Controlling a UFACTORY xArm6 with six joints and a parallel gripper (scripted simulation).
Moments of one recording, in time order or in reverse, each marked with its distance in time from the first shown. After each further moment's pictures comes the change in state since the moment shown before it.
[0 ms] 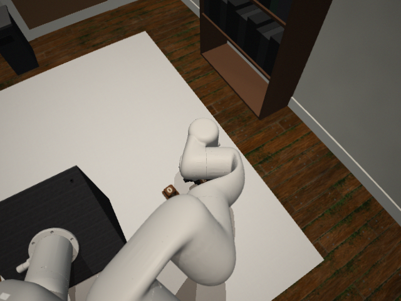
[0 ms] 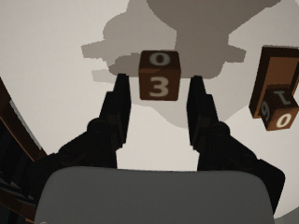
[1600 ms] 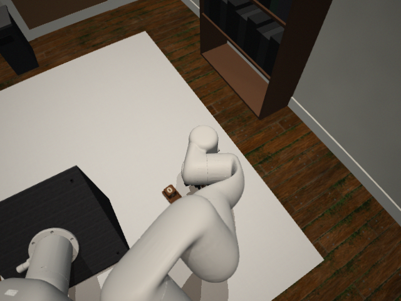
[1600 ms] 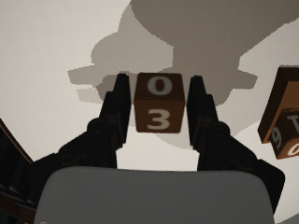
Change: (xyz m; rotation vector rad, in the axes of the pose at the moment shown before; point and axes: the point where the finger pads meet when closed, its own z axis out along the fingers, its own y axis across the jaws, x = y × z) arm 0.000 0.000 0.032 0.000 0.000 0.000
